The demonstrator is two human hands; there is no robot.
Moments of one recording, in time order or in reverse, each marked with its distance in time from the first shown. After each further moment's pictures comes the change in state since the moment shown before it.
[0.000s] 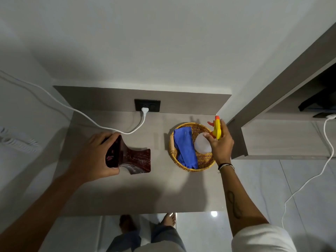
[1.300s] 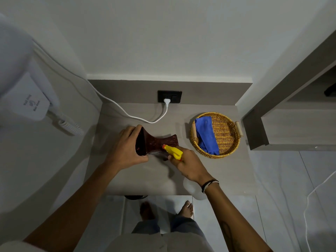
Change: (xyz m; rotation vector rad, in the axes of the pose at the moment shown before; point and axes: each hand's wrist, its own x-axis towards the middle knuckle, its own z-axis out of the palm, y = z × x) left_hand -0.035 0.012 0.001 -0.126 -0.031 -0.212; right_hand -0.173 -0.108 0.083 -0.167 -0.737 -0.183
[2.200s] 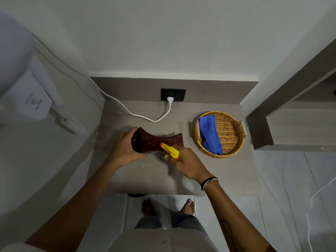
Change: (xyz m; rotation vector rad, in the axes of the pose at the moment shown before) left_hand 0.005 -0.032 0.019 -0.467 -0.103 -0.306; right_hand 0.011 -0.012 0.005 -0.058 -0.039 -0.049
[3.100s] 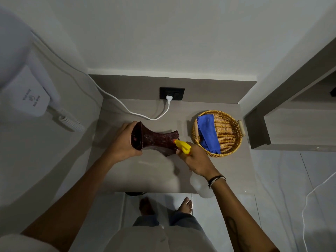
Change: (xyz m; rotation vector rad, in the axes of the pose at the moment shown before) left_hand 0.009 0.004 -0.010 0.076 -0.002 0.187; right_hand -0.010 0.014 -0.023 0.054 0.049 0.220
